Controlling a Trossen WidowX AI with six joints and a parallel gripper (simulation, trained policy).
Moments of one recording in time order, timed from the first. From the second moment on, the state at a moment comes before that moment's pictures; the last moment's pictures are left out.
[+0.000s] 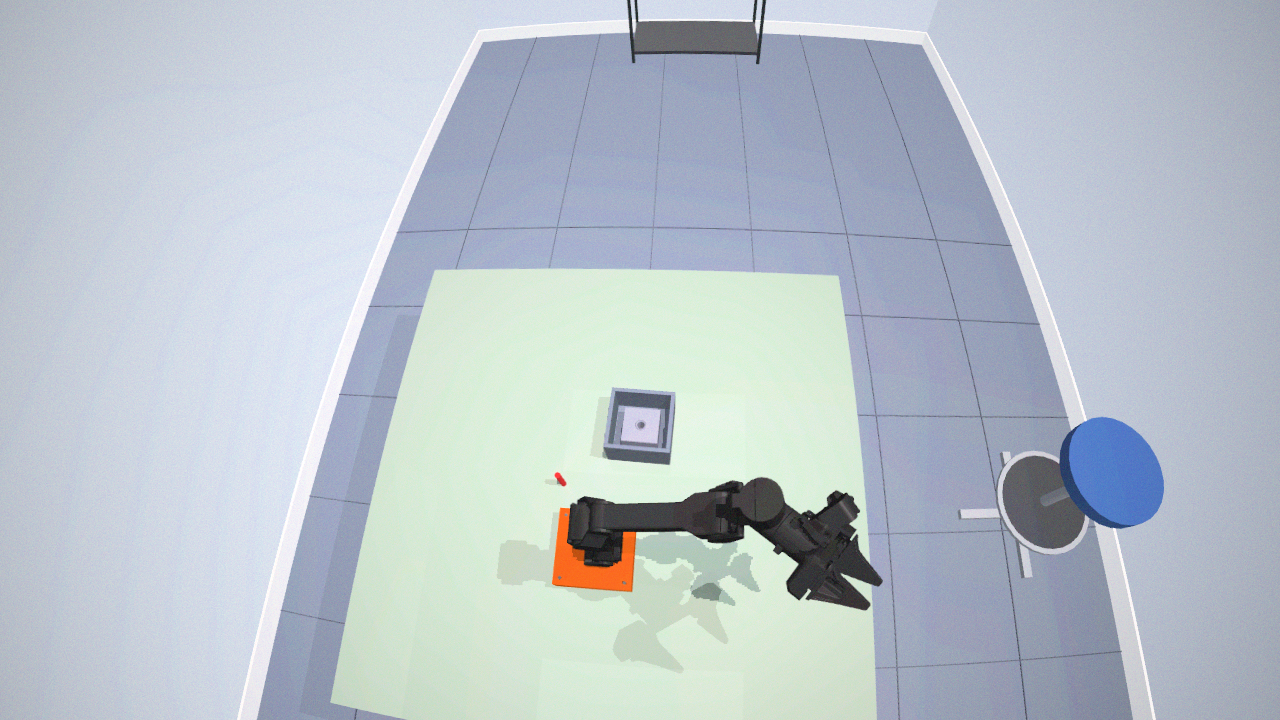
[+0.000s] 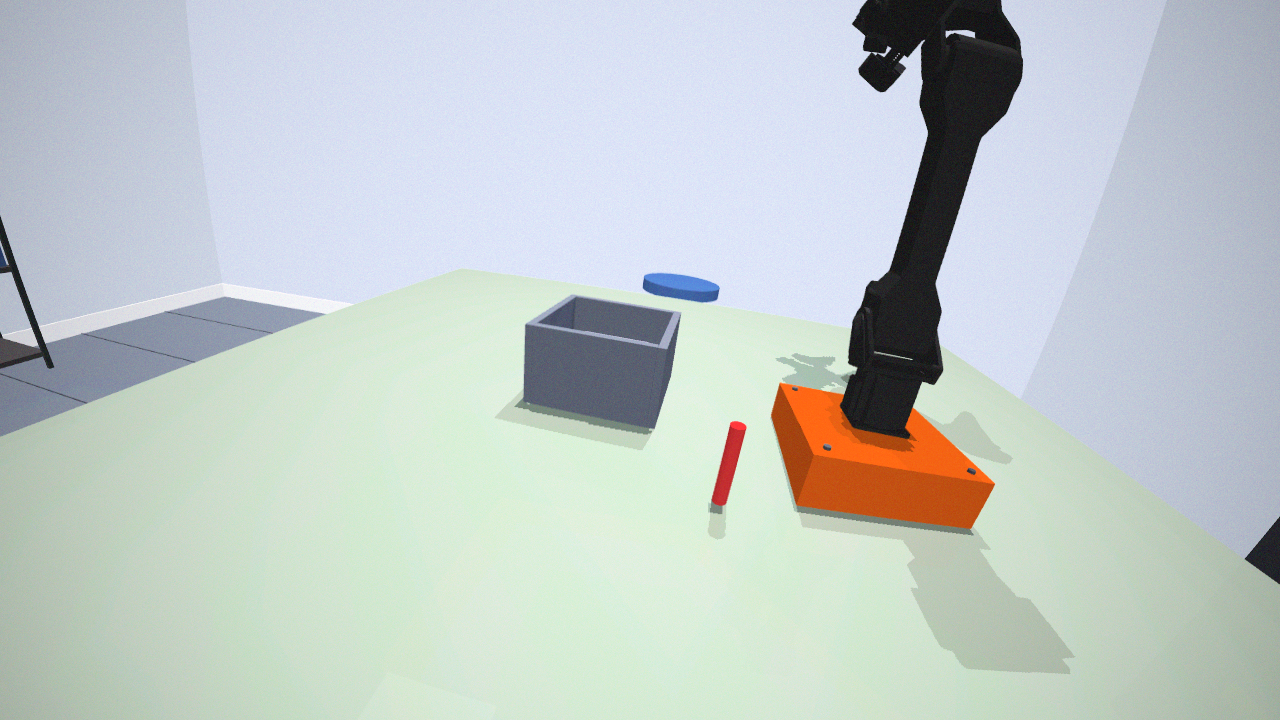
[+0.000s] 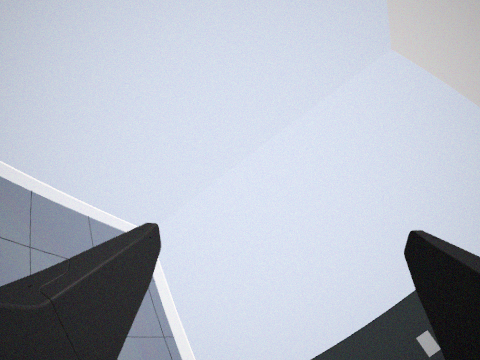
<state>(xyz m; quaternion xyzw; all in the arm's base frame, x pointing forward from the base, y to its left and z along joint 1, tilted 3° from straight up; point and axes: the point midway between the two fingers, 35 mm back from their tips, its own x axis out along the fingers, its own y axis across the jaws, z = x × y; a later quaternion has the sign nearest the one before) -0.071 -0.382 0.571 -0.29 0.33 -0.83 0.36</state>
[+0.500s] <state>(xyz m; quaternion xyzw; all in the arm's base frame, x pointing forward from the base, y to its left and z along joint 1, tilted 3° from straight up) 0.071 -0.403 0.472 -0.22 0.33 -0.71 0.58</state>
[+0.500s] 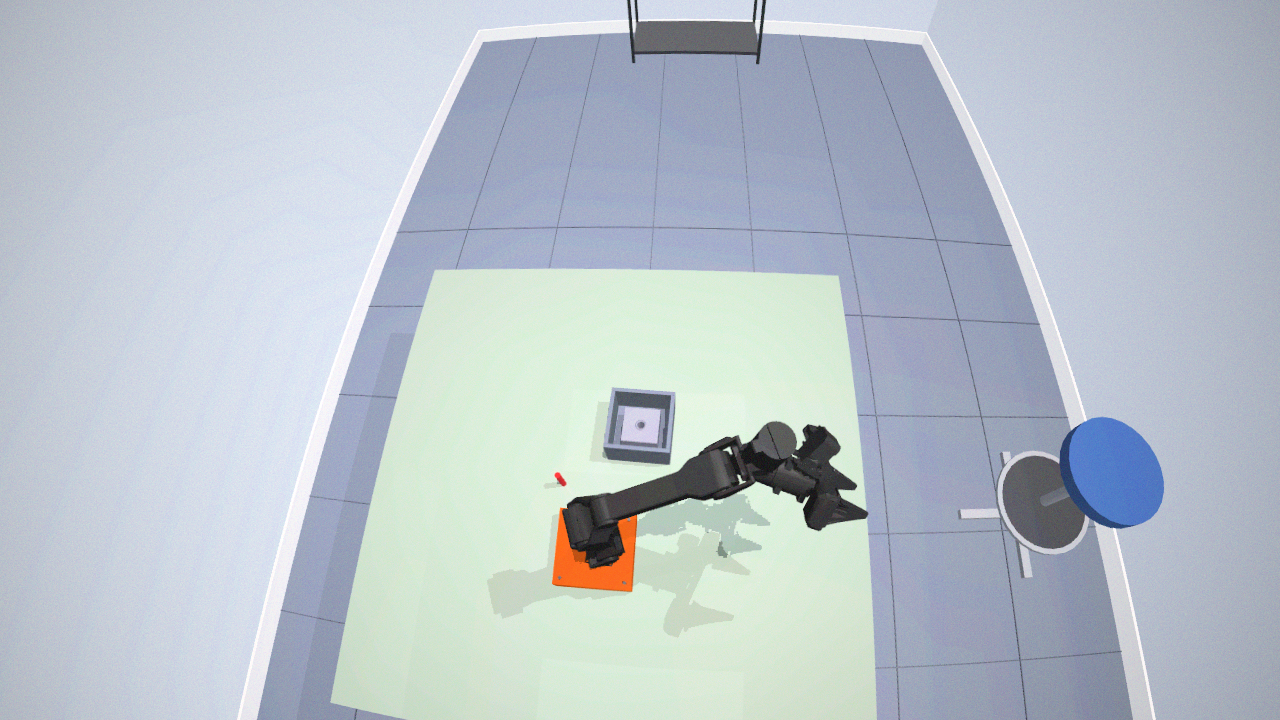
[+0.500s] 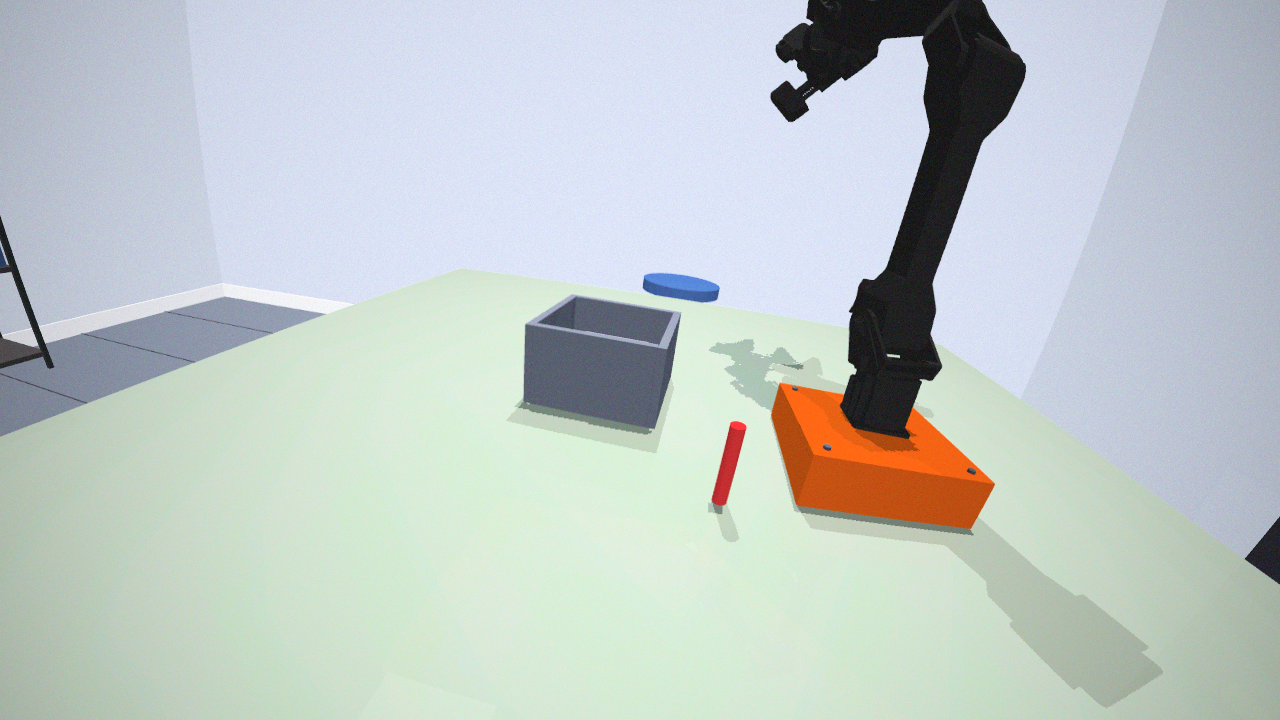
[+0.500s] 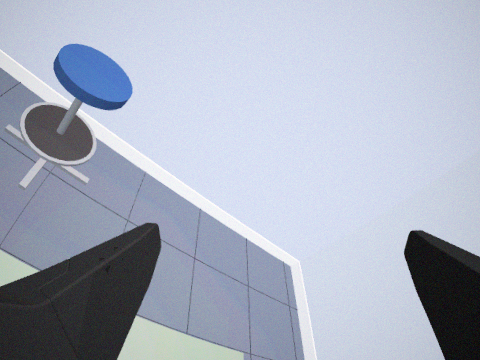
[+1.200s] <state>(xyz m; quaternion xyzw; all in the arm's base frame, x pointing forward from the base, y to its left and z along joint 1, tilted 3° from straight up) 0.254 -0.276 0.347 -0.05 0.34 -0.50 0.80</state>
